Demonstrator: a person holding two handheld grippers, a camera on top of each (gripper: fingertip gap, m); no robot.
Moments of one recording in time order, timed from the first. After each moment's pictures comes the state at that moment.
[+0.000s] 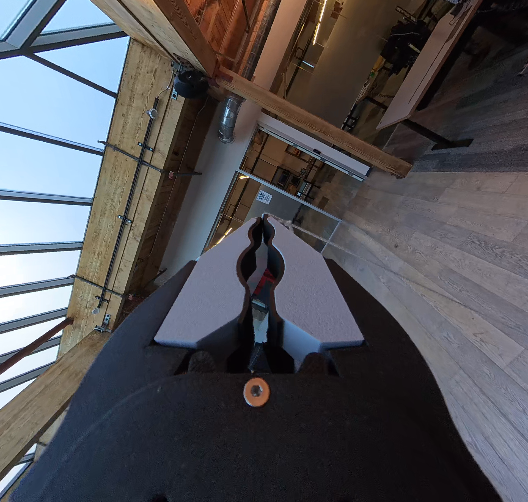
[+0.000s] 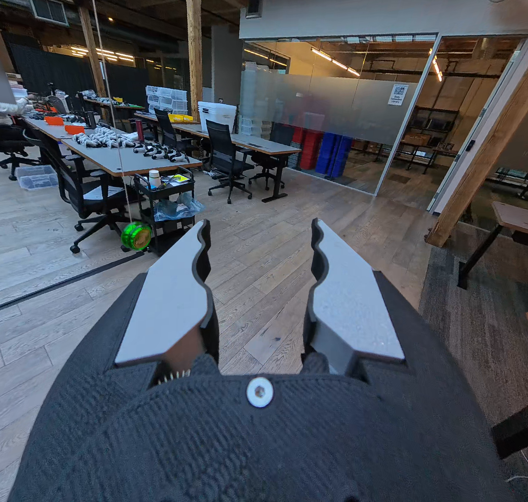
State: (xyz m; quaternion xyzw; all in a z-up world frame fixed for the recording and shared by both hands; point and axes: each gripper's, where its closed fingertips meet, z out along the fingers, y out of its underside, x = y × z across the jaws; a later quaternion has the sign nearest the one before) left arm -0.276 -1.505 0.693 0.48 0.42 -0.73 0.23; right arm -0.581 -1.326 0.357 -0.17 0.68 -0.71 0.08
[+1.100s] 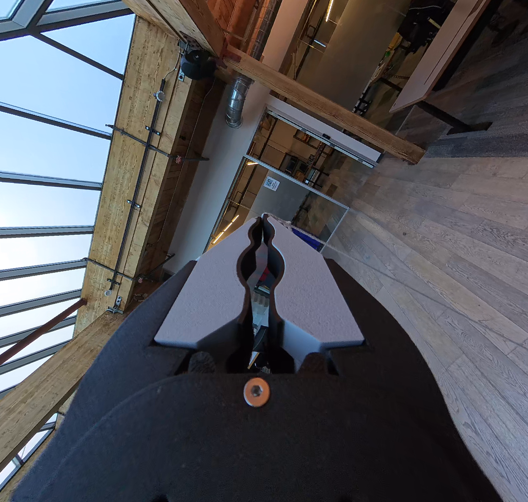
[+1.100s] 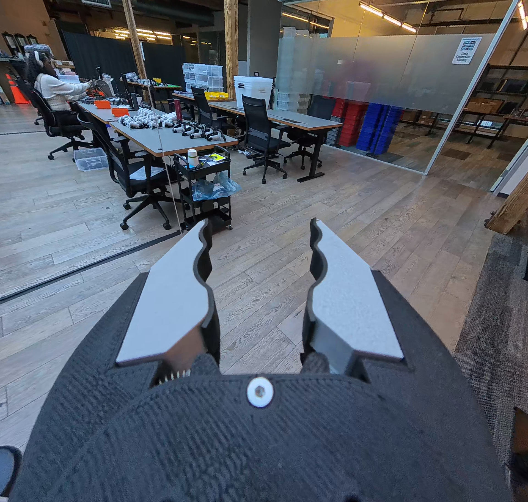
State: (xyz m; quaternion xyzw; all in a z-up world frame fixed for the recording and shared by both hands) left arm -0.242 -1.495 0.681 0.47 0.43 -0.73 0.25; right arm -0.532 -1.326 0.320 -0.20 0.70 -0.67 0.14
